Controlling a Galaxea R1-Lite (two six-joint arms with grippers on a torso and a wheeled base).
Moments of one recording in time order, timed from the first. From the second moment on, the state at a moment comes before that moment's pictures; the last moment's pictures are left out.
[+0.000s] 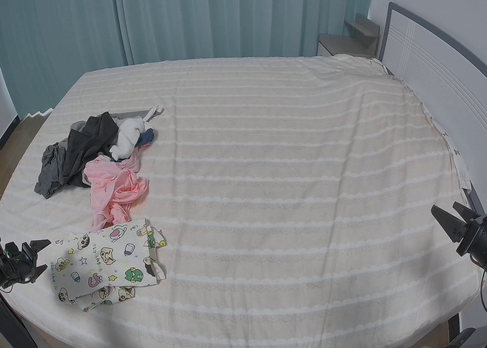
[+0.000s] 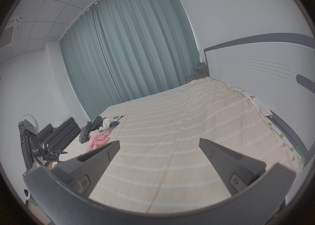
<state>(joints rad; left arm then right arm) 0.98 2.09 -0.40 -0.84 -0.85 -0.33 0.15 0.95 -0.18 -0.66 0.08 0.25</state>
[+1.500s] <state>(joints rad) 0.16 0.38 -0.07 -0.49 -1.55 -0.75 0.02 0.11 -0.05 -0.02 0.13 0.03</state>
